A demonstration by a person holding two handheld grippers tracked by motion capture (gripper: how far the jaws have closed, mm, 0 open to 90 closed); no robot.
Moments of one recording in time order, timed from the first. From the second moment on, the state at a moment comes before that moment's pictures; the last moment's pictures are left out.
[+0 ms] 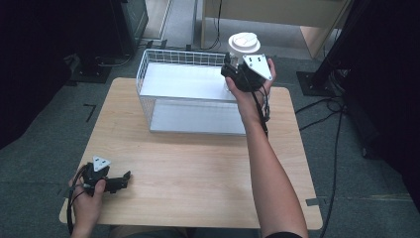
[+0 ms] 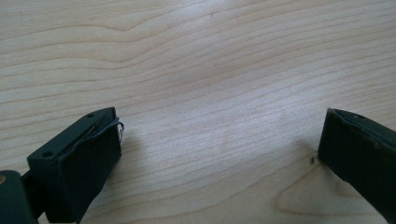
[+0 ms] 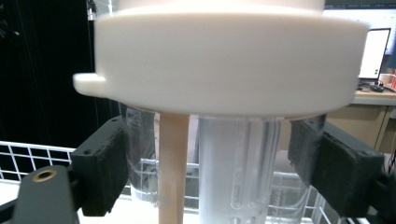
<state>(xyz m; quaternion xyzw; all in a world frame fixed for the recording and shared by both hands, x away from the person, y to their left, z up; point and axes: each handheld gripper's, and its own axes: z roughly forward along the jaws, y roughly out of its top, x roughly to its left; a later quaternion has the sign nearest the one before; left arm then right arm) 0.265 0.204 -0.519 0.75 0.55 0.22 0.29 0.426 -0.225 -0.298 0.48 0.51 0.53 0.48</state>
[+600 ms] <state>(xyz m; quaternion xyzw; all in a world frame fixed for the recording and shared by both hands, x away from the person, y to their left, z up) 0.265 0.204 -0.519 0.75 0.55 0.22 0.29 0.398 -0.239 -0.309 0.47 0.54 0.53 0.45</state>
